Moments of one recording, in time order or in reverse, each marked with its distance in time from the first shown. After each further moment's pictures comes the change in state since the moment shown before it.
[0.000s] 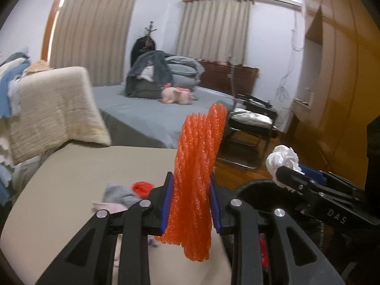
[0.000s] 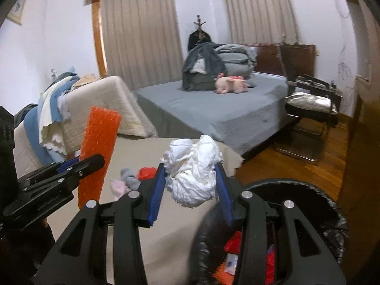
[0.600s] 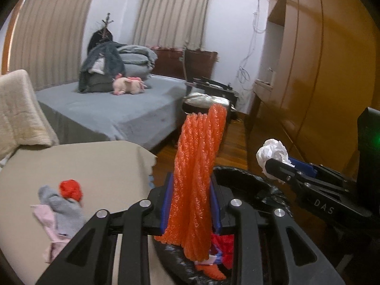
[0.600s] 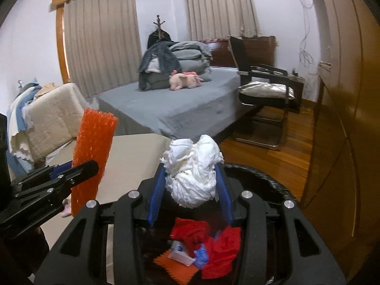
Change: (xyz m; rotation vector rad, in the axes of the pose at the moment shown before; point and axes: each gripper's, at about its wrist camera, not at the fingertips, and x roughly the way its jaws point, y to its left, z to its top) left arm 0.054 -0.101 -0.015 0.098 0.084 -0.221; right arm -0.032 -0.102 -0.038 0.093 0.014 -0.213
